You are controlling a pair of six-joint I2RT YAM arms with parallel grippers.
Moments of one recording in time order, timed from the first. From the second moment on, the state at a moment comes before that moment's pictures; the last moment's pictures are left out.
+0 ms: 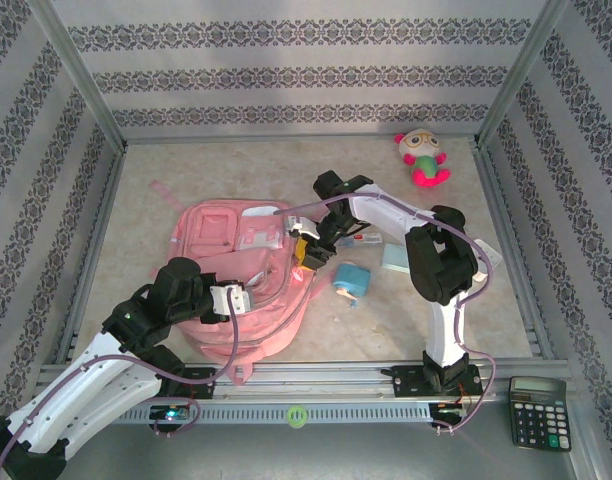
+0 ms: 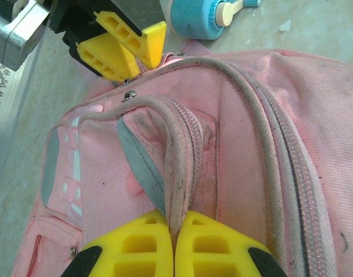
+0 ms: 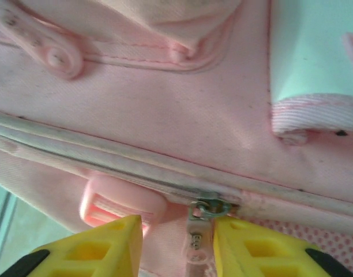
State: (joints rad) left arm -0.61 0.58 0.58 -0.65 0.19 0.88; right arm 0.54 2.00 1.53 -1.03 -0.83 -1.02
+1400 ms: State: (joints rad) left arm -0.61 0.56 0.56 -0.56 0.13 0.81; right arm 0.49 1.84 1.25 -0.61 -0.84 -0.50
